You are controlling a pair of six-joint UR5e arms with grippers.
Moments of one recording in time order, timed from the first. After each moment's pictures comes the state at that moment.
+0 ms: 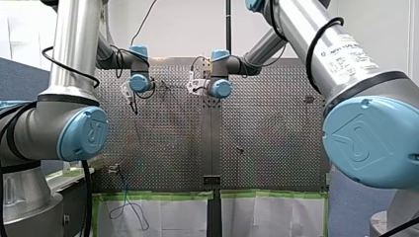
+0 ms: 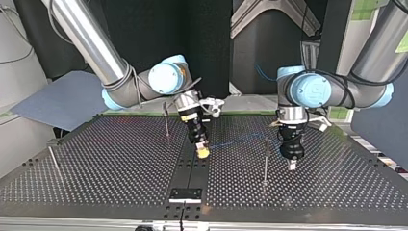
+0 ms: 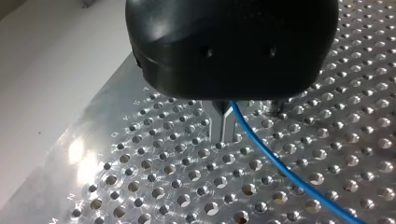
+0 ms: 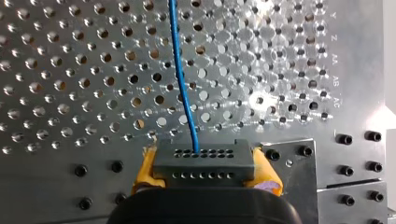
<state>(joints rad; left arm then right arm) -0.06 -1.74 -1.76 -2.60 -1.71 -1.91 2.32 -0.95 1.20 -0.41 1.58 1.63</state>
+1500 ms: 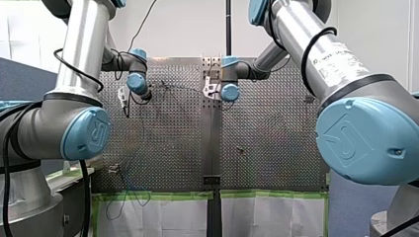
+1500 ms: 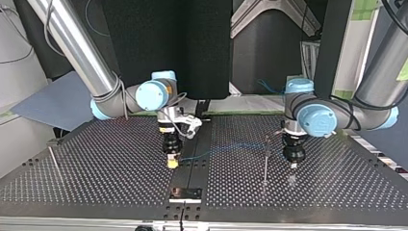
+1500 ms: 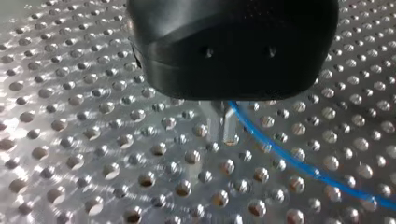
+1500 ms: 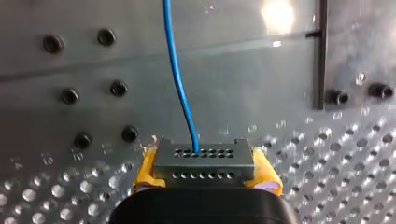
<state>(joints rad) 0.00 -1.86 -1.60 -2.90 -1.67 -1.79 2.24 -0.89 1.13 -0.36 1.74 1.66</state>
